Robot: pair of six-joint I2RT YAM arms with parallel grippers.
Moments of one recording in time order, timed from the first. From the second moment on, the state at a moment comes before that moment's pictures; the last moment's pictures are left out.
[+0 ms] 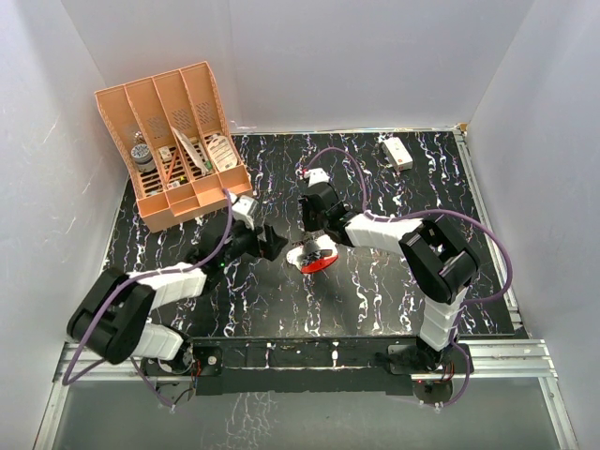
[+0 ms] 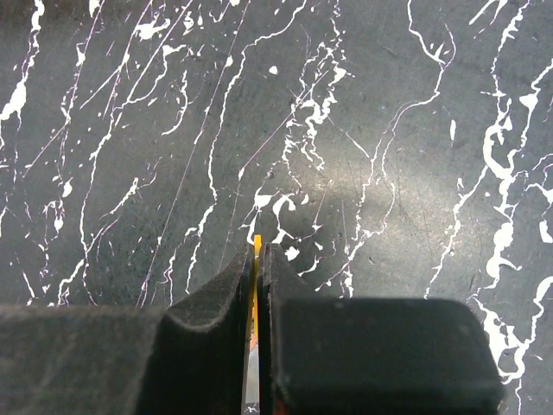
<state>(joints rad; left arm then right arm) -0.50 1.34 0.41 0.64 0.24 -0.27 0.68 1.84 1.10 0.09 0.17 0.32</state>
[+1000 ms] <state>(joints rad) -0.61 1.45 0.51 0.58 0.00 -0.15 0.67 1.80 1.06 0.10 0.07 0.35</state>
